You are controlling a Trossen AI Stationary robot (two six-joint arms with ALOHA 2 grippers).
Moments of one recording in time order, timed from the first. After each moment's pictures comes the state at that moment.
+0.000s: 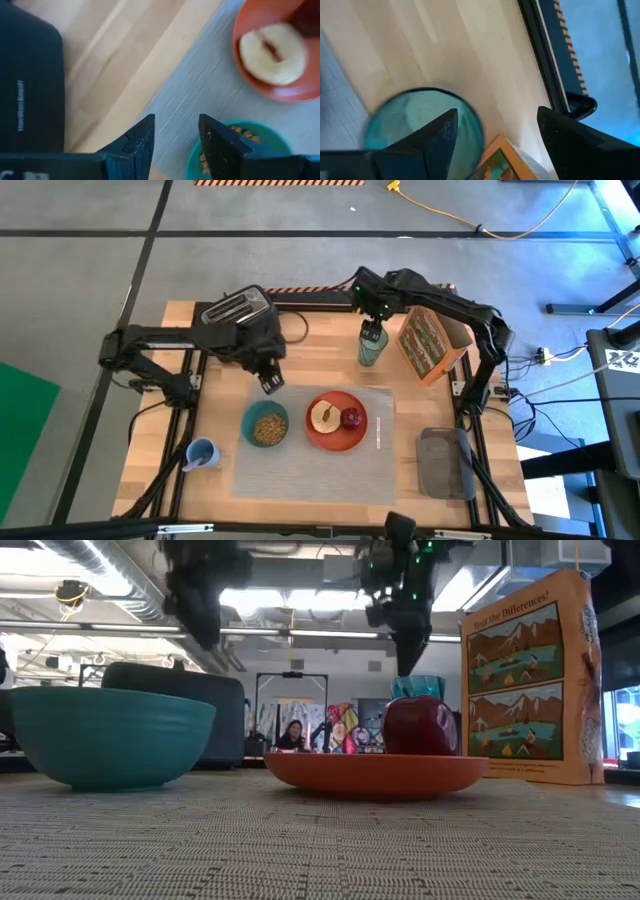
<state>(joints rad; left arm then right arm) 0.12 1.41 1.29 -1.11 -0.15 -0.51 -0.51 1.81 1.75 -1.23 0.14 -0.19</state>
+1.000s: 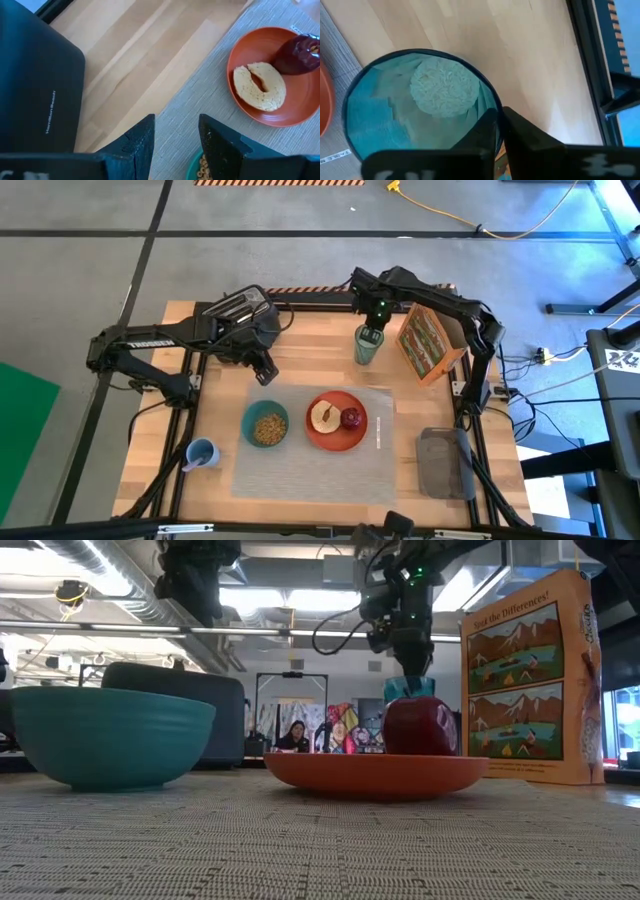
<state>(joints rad) 0.13 1.29 1.29 -1.08 -0.21 -0.54 -0.56 1.89 1.75 -1.30 0.00 -0.18</state>
